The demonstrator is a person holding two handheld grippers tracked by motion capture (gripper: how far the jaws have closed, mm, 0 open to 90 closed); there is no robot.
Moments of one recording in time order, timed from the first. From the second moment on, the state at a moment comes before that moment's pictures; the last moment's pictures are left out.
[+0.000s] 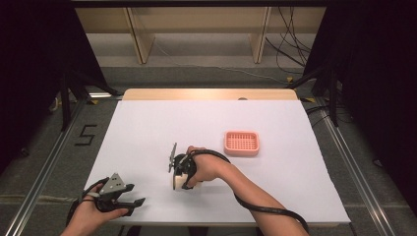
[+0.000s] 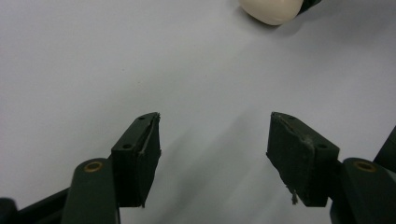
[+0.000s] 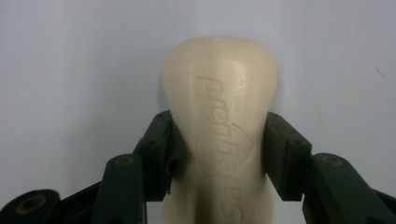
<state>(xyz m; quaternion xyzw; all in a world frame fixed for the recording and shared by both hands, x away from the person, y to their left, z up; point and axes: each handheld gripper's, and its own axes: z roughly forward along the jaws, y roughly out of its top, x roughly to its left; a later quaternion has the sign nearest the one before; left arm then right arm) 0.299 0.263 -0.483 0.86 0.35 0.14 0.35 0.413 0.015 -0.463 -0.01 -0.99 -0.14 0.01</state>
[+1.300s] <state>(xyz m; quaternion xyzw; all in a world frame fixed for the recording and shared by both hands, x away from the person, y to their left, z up) 0.303 0.266 -0.482 0.87 0.33 0.15 0.34 0.415 -0.023 -0.452 -0.09 -0.97 -0.21 0.00</state>
